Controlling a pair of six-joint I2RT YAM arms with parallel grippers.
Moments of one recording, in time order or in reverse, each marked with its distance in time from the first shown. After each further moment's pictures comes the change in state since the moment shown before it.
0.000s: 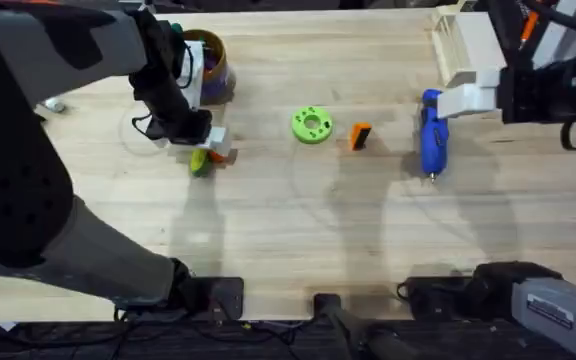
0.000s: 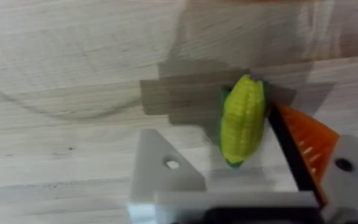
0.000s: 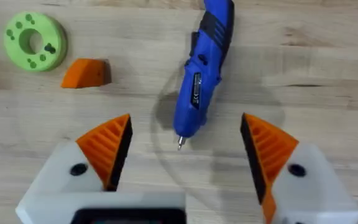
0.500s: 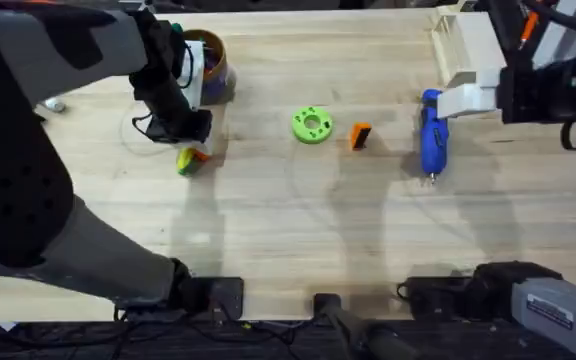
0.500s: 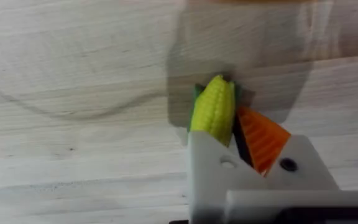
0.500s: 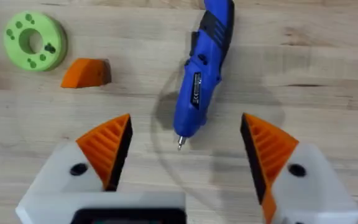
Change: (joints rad) left arm 0.000 0.000 0.001 0.000 0.000 0.003; right arm 0.000 0.000 0.000 0.000 0.000 0.000
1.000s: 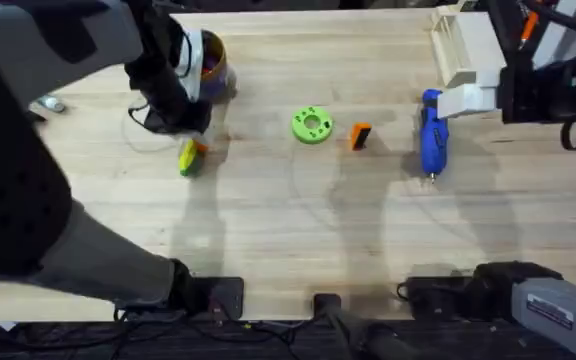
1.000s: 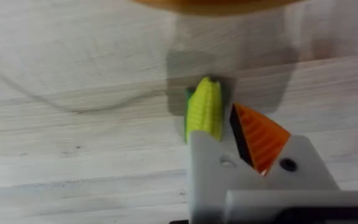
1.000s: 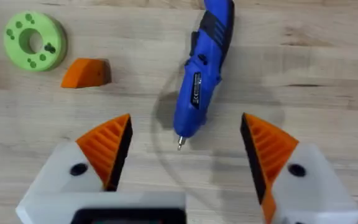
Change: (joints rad) left arm -0.013 -0.018 0.056 -0.033 0.013 0.000; right arm 0.000 0.000 0.000 0.000 0.000 0.000
